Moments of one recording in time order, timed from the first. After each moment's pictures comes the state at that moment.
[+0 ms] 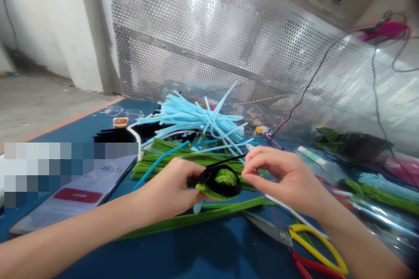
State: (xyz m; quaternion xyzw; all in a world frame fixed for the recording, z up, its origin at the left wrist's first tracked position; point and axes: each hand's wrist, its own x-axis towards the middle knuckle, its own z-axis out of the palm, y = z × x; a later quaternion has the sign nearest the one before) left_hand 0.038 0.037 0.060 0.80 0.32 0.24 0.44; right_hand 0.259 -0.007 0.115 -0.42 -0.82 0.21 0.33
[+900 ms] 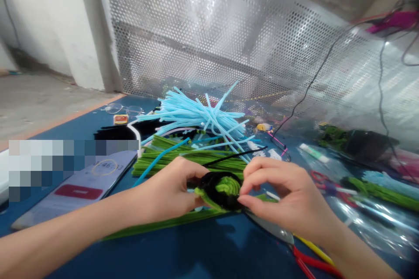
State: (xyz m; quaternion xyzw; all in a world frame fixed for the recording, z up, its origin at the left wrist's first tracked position) left_hand 0.036 0.038 0.062 0.83 0.28 0.22 0.42; right_hand 0.248 -0.025 0.104 -0.42 -0.82 0.20 0.34
